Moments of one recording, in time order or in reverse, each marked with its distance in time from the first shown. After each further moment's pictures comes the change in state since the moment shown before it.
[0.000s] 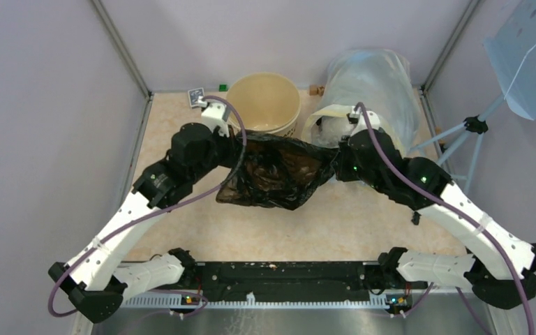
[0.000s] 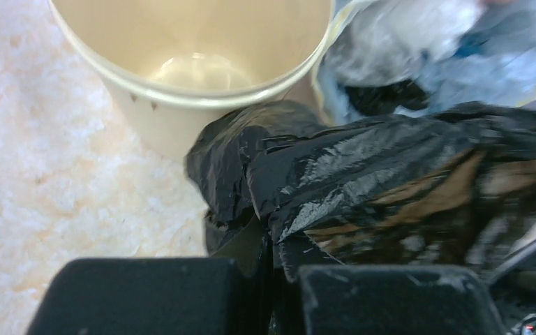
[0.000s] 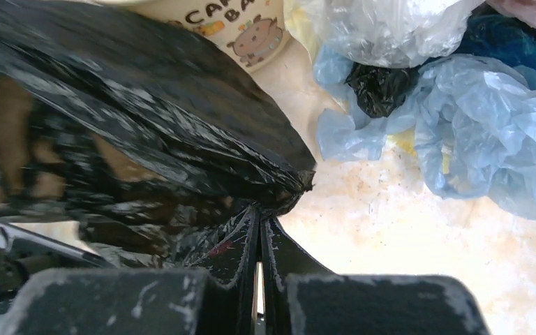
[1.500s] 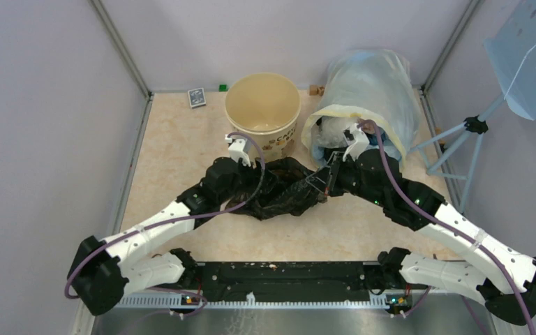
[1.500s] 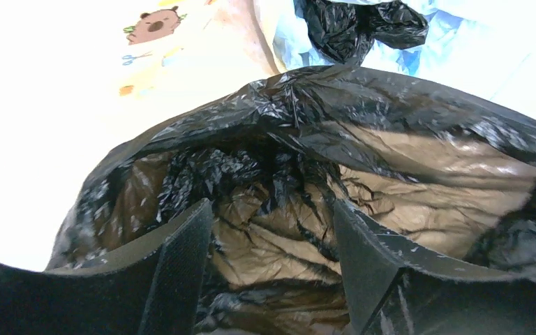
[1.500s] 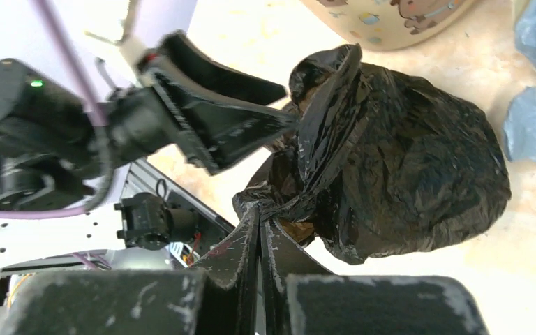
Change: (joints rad) left arm -0.054 0.109 -0.484 0.601 0.162 -0.266; right arm 0.005 -0.132 -0.338 0.449 -0.338 0.190
